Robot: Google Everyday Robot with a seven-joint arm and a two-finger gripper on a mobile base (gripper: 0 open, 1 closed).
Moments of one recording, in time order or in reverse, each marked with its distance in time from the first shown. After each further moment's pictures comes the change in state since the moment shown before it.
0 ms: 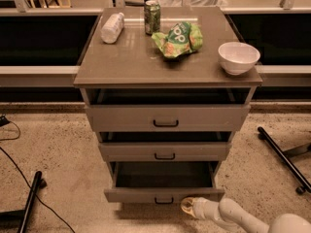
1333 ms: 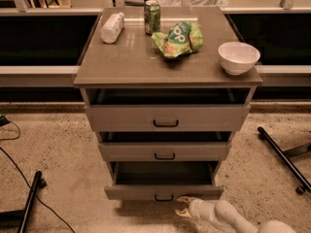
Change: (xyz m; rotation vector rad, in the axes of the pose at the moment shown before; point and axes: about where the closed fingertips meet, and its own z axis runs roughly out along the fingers) arm 0.011 -0.003 0.039 0.039 -0.078 -0.062
